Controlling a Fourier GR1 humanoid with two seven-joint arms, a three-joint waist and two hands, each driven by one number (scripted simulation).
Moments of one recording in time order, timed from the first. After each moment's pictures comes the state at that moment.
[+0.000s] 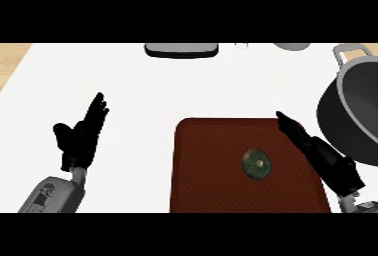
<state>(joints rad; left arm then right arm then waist) -0.20 0.34 -0.26 -1.34 0.30 0.32 0.01 -0.05 -0.54 0.31 -1.67 -0.21 0.08 0.14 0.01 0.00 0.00</state>
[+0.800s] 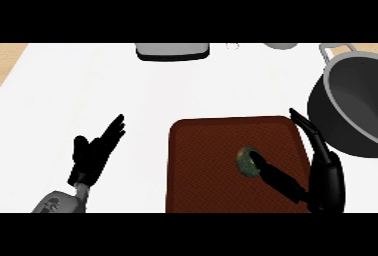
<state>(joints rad) -0.12 0.36 -0.35 -1.33 0.30 0.13 0.07 0.06 -0.25 0.32 -1.81 0.30 -0.62 -0.15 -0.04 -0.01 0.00</state>
